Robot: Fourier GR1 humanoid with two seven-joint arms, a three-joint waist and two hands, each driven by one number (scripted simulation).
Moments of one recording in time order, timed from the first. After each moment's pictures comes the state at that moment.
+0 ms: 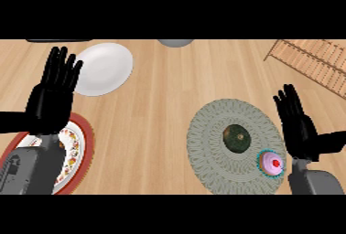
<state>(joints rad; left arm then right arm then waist) -0.29 0.24 0.03 -1.51 0.42 0.07 -0.10 -0.12 -0.19 -0.04 -1.38 -0.25 -0.08 -0.15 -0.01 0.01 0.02</state>
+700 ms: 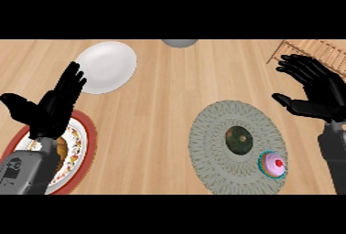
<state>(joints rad) -0.26 0.34 -0.05 -1.46 0.27 0.13 0.13 -0.38 -0.39 -0.12 -1.28 -0.36 0.23 -0.11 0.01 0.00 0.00</state>
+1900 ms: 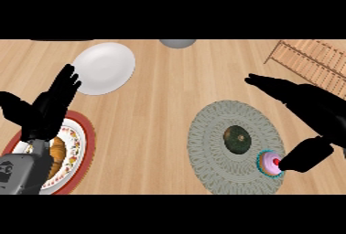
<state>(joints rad) -0.24 0.35 -0.03 -1.49 0.26 0.10 0.19 -0.44 -0.71 0.30 -1.87 0.16 0.48 0.48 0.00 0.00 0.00</state>
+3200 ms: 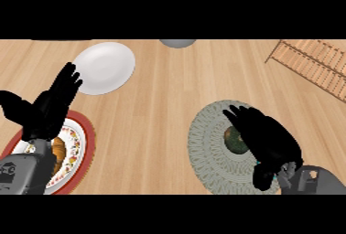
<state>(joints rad) -0.24 0.28 0.03 -1.53 0.18 0.07 0.23 -0.31 -0.46 0.50 -1.85 0.68 0.62 0.66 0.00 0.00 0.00</state>
